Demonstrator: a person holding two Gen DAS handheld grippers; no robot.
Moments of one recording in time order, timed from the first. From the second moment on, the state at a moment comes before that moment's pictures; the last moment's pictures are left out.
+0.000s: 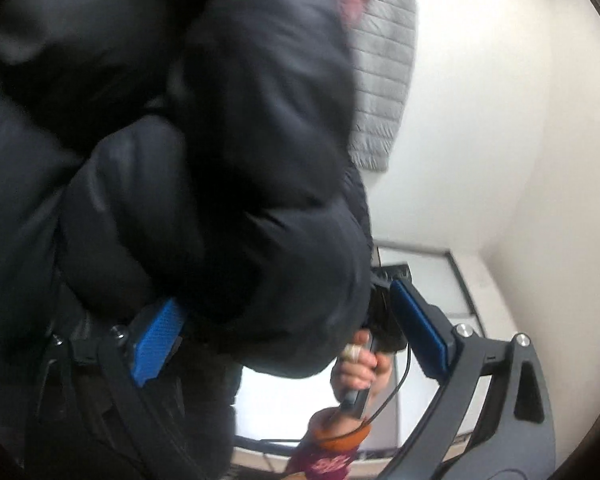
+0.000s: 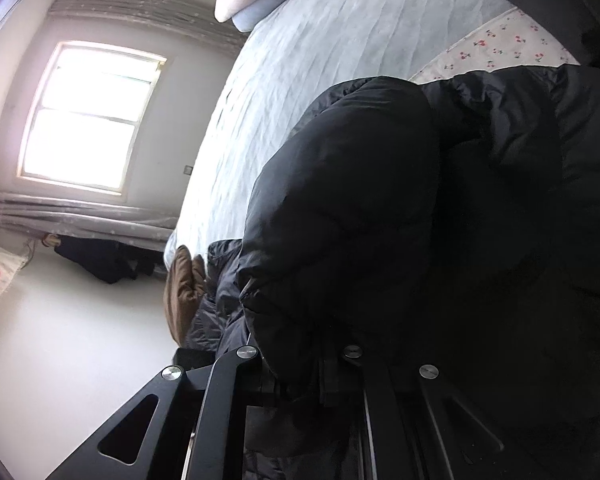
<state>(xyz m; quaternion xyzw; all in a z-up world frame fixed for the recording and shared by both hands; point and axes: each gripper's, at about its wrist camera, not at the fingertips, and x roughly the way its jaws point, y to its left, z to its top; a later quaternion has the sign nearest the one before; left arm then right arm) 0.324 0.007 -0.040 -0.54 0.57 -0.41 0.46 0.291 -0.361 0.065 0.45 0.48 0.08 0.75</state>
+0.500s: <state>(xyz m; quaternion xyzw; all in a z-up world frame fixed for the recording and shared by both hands) 0.321 -0.003 -0.038 -0.56 0.57 -0.31 0.51 0.269 -0.351 0.084 0.43 0.49 0.07 0.76</state>
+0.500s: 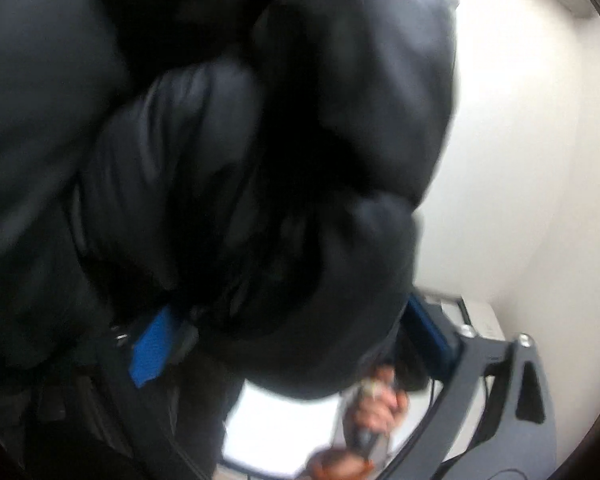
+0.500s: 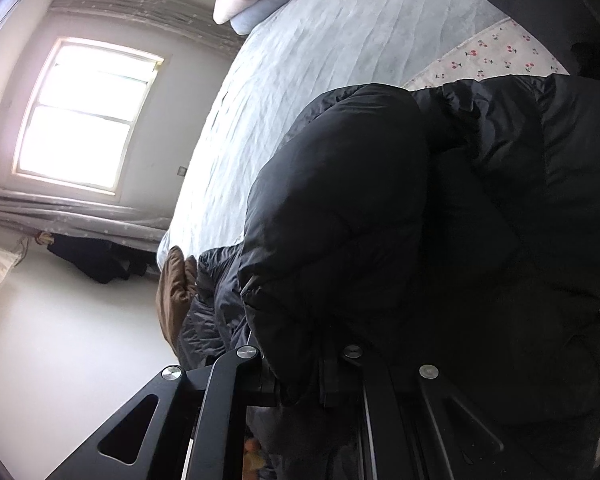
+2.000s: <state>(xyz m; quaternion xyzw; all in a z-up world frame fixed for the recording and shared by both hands) 0.310 0.011 0.085 0.13 0.39 -0.25 0.87 0.255 -0.207 0.100 0.18 0.45 0.00 0.87</state>
